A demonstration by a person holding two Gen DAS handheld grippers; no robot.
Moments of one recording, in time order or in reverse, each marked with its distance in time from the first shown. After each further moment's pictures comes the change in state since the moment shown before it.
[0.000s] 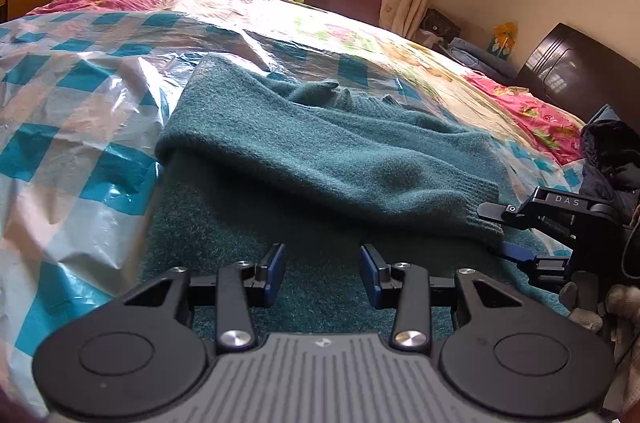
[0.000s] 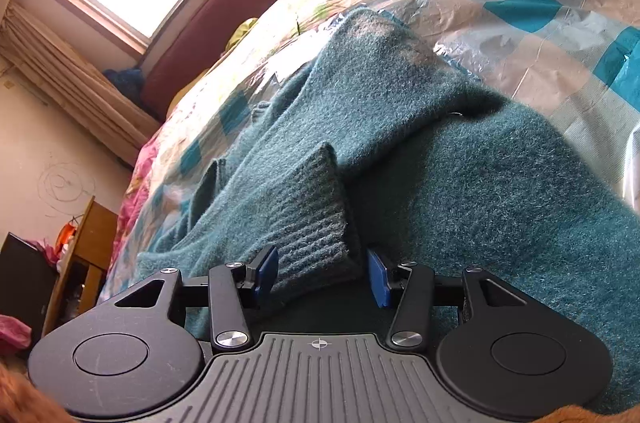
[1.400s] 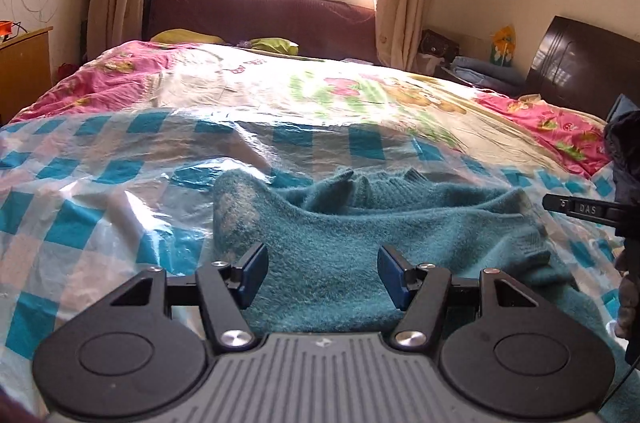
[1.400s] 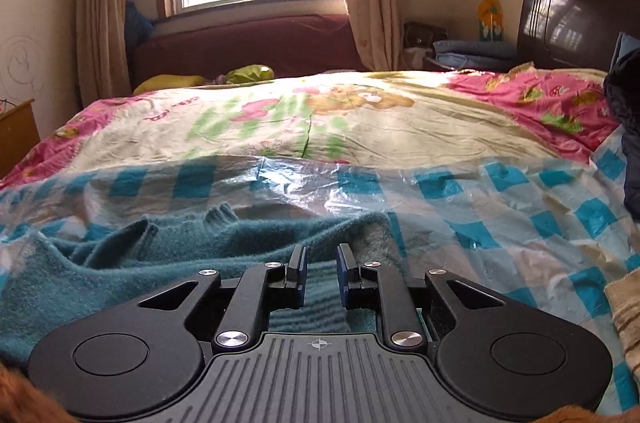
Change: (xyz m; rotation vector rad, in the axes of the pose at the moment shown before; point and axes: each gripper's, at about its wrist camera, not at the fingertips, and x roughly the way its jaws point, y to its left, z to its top) left arm 0.037 -0.004 0.089 0.149 -0.126 0.099; right arm 0.024 0.075 0.062 -0.659 -0.284 -0.311
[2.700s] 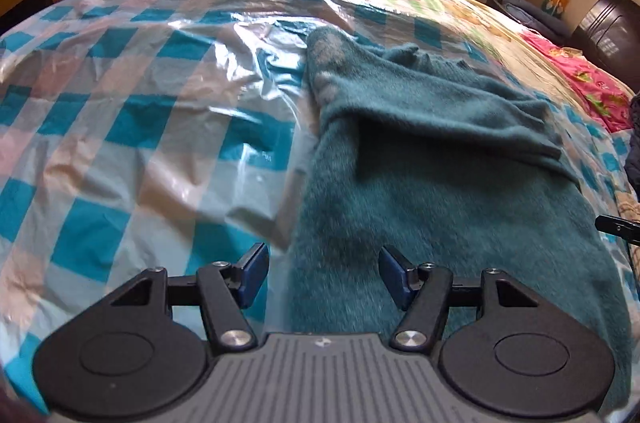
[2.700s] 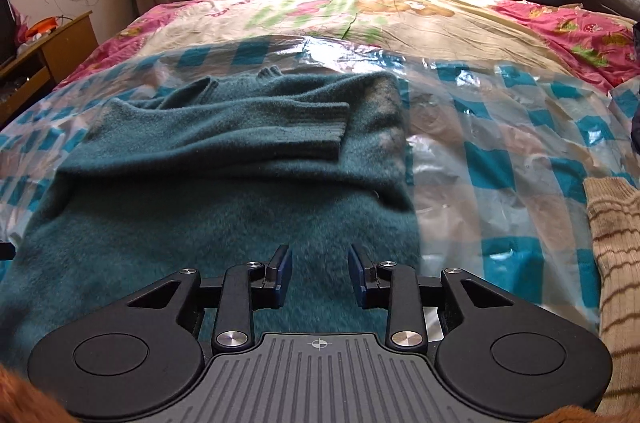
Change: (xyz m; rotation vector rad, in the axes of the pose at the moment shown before) left arm -0.097 0.049 -0.082 -0.147 0.338 0.046; right arm -0.098 -0.053 -0.062 -0.080 0.322 0.192
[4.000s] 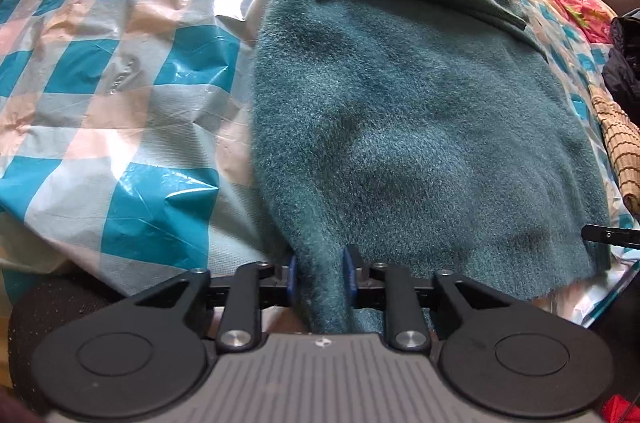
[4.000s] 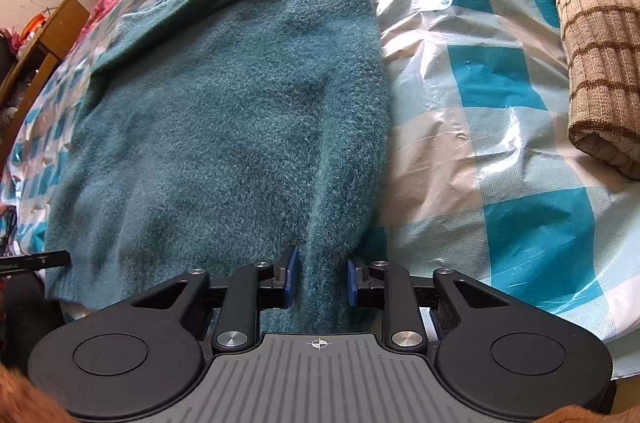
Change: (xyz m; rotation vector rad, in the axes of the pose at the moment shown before) left arm -0.027 -0.014 -0.076 0.030 0.264 -0.046; right arm -0.056 -0.036 -0.110 0.261 0.316 0.152
